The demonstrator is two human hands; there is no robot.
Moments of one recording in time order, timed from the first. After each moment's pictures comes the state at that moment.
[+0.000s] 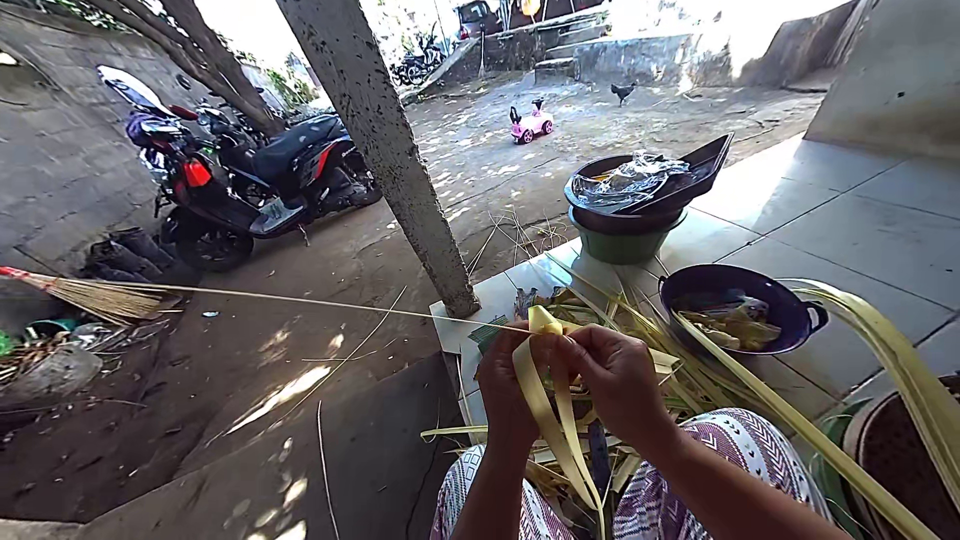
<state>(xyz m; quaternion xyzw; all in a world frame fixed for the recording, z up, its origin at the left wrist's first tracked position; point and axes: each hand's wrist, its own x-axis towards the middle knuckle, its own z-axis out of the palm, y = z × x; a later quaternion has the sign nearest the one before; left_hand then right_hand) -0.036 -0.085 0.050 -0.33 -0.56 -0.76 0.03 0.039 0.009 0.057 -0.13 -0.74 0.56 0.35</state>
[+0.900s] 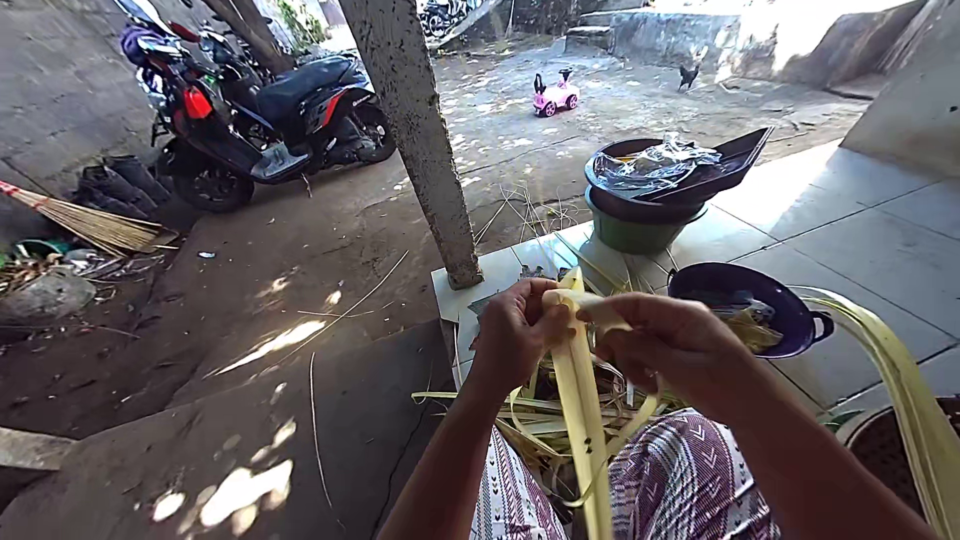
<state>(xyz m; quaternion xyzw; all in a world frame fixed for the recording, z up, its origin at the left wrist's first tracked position) -0.057 -0.097 0.074 -0.35 -0.70 -0.61 -0.12 0.077 0.051 0.093 0.05 -0.78 0.60 0.17</state>
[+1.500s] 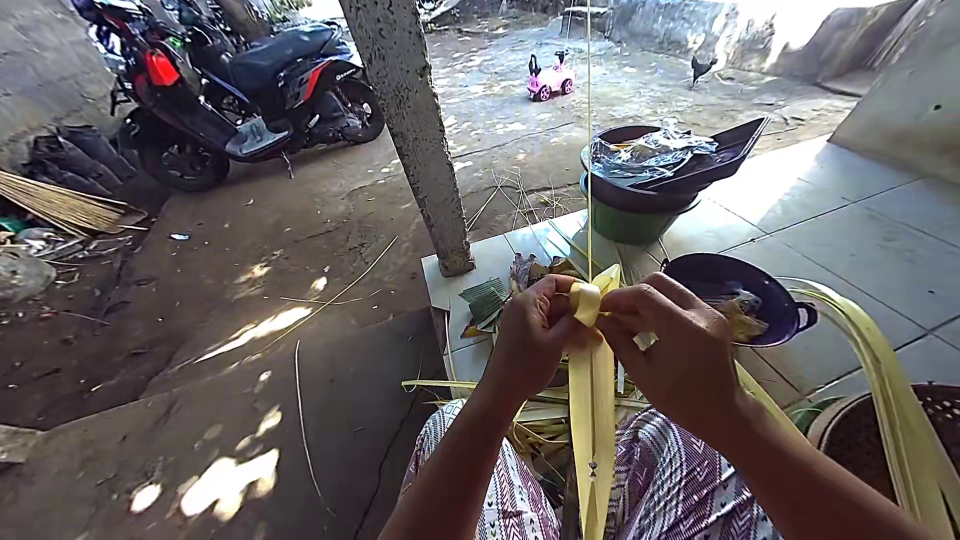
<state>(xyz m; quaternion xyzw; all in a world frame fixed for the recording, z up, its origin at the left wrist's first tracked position) -0.038 -0.092 0.068 -0.38 -0.65 -0.64 -0.17 0.068 0.038 0.065 0.01 -0.87 0.19 0.44</state>
